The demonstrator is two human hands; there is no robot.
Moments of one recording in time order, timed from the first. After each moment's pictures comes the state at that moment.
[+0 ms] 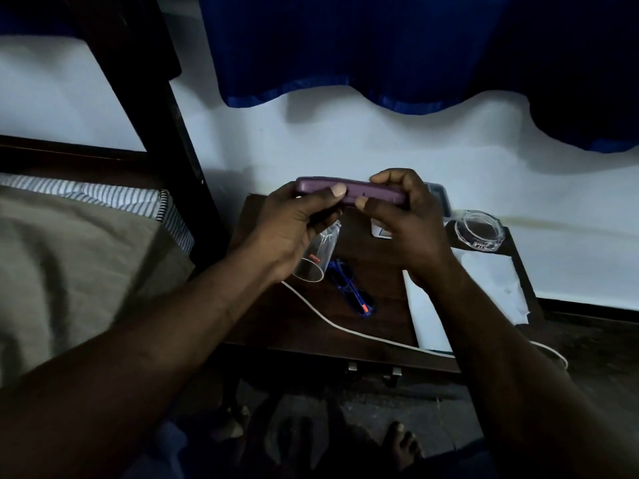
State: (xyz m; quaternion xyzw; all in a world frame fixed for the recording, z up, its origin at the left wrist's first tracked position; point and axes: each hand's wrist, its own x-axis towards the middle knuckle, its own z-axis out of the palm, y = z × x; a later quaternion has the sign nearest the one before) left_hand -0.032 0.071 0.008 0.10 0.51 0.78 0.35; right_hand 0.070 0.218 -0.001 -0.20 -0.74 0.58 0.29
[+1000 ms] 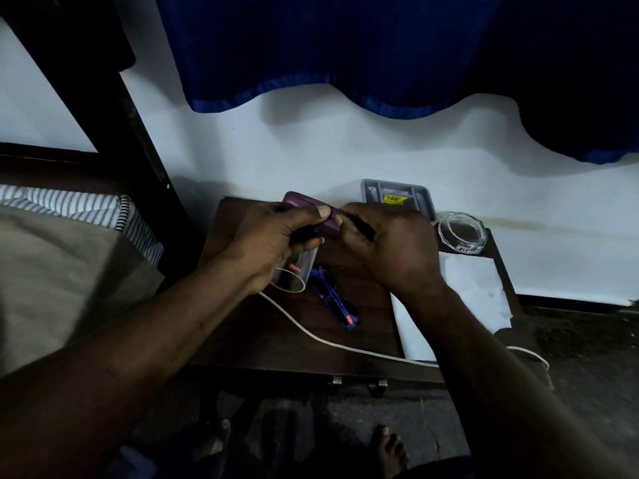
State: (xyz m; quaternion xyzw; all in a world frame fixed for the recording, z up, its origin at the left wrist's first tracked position) left_hand -0.052 0.083 -0.019 0.10 0.57 0.72 0.38; right_hand 0.074 0.225 -0.006 -0.11 -0.94 0.10 0.30
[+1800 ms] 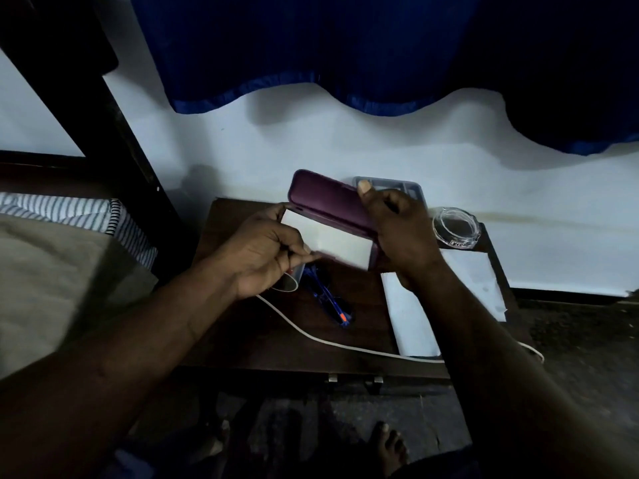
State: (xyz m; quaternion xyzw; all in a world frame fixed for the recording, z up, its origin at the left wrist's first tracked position) left_hand -0.049 0.085 -0.024 0.09 0.50 0.71 0.49; right_hand 0.068 0.250 -0.019 -0.35 -0.75 0.51 0.25
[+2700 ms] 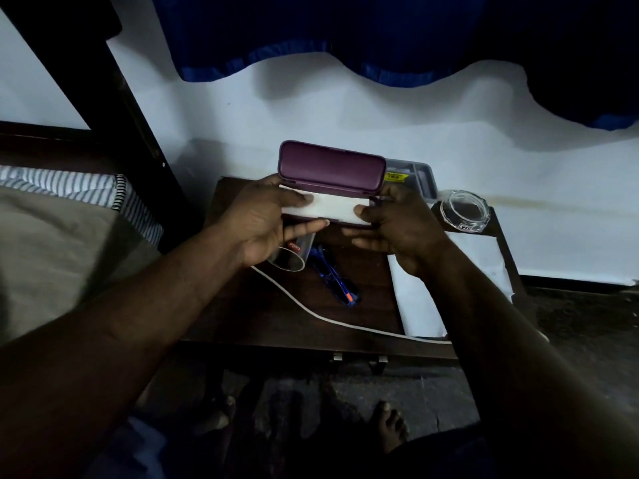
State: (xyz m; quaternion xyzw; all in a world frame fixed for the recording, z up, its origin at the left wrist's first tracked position) left_hand -0.064 0.083 -0.024 0.04 0.53 0.72 0.45; right_hand 0.073 0.235 -0.013 -0.37 -0.63 0.68 0.09
